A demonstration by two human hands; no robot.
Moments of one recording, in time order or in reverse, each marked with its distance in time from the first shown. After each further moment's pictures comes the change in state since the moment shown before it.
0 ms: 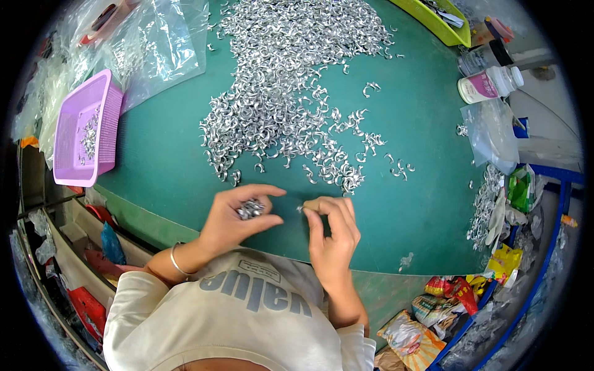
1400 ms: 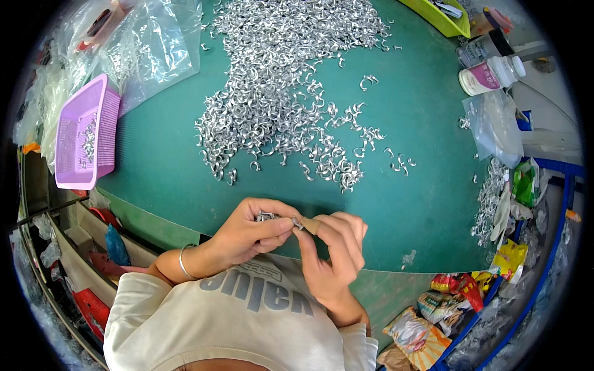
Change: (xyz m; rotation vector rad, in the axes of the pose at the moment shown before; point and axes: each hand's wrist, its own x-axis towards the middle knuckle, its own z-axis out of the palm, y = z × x) left_hand 0.002 0.003 0.021 -0.722 -0.270 -0.391; right_hand -0.010 -0.014 -0.011 -0.022 0.151 -0.195
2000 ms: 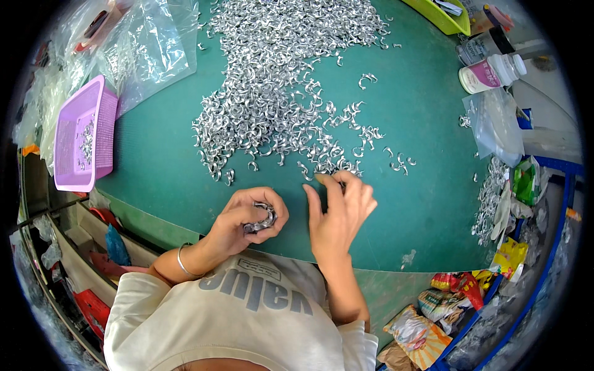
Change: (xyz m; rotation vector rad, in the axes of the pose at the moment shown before) left_hand 0.006 0.002 -0.018 0.004 -0.022 0.128; right_hand 0.014 0.035 0.021 -0.460 -0.086 0.092
